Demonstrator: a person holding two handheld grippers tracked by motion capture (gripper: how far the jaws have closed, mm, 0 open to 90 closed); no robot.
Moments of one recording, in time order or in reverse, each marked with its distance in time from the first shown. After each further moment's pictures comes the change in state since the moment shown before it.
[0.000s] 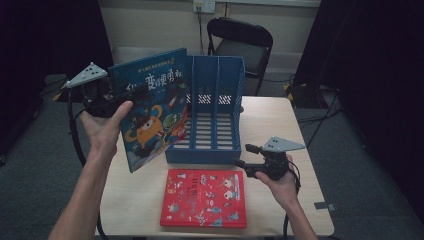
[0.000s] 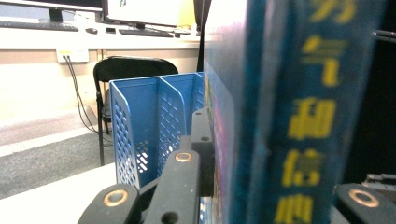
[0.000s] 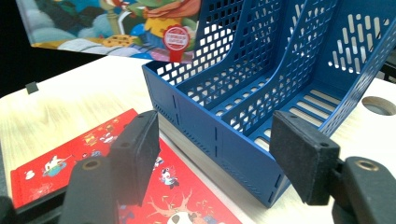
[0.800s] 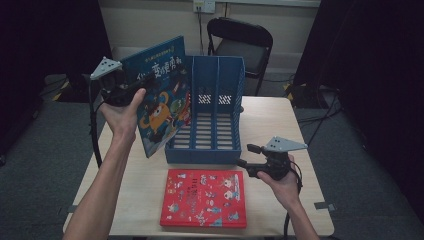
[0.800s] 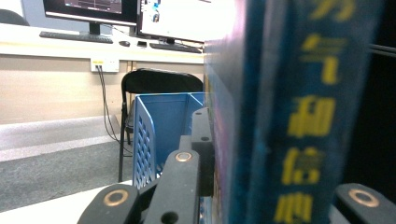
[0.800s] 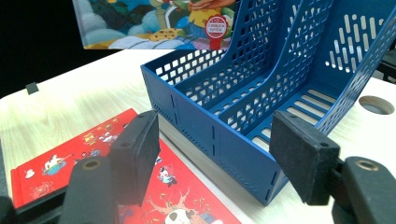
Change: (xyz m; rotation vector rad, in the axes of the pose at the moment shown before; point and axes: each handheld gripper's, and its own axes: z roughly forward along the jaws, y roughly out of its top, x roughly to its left) left arm 0.011 -0.005 0.047 -0.071 0.125 -0.037; right arm -0.003 -0.001 -0.003 -0.004 -0.001 0.002
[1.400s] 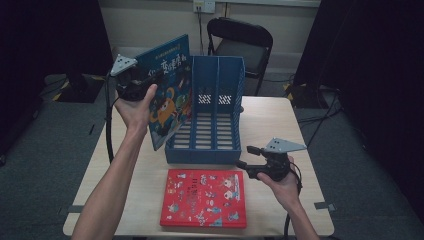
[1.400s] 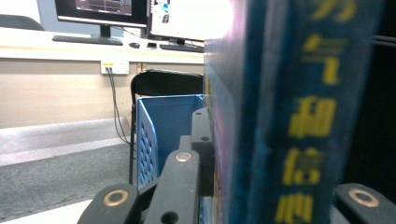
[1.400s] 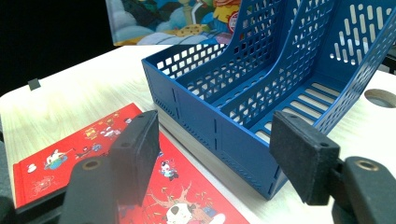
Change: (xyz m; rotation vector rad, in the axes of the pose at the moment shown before) left arm -0.004 -0.008 0.038 -0.007 0.054 0.034; right arm -0.001 -0.005 0.002 0.015 0.010 0.009
